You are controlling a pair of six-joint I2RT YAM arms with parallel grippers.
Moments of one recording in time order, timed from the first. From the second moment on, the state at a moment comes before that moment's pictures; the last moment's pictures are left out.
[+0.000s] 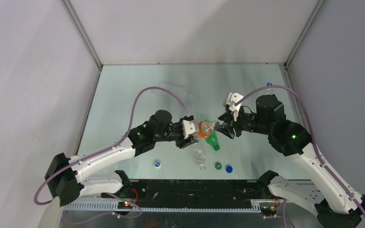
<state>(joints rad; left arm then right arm) -0.91 1.13 0.77 -0.07 0.38 0.35 0.65 0.88 1.12 -0.65 -0.46 -0.25</state>
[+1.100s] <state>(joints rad) -0.90 1.05 0.67 0.02 0.41 0.47 0.48 0.98 1.12 -0.66 -0.87 -0.03</state>
